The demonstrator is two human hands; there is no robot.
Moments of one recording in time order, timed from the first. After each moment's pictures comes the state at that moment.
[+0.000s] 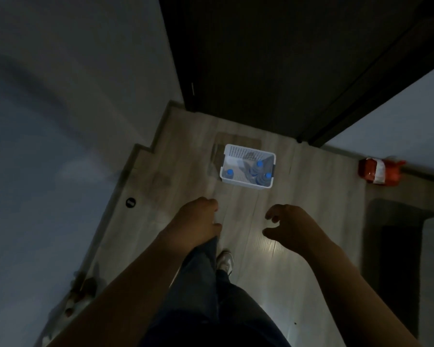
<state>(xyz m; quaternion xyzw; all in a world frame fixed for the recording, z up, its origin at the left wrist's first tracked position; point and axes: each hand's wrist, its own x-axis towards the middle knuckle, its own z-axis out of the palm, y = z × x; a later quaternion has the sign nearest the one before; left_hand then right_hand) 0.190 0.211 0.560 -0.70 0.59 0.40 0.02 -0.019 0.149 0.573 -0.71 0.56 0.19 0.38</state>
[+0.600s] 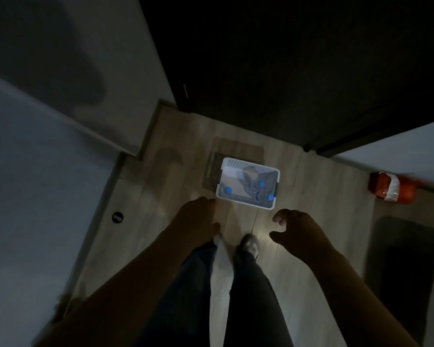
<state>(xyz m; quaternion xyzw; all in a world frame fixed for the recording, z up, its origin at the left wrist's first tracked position) 0.243 0.022 0.476 -0.68 0.59 0.43 0.06 0.016 -0.032 0.480 -0.68 0.59 0.21 0.38</state>
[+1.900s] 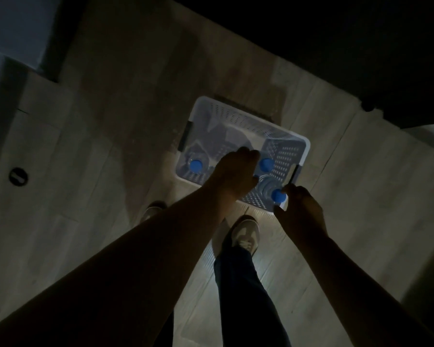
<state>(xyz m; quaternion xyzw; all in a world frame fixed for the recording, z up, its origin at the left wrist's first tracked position) 0.089 -0.136 0.011 -0.69 0.58 0.43 -0.01 -0.095 -0.130 0.001 -0.75 0.57 0.18 0.29</state>
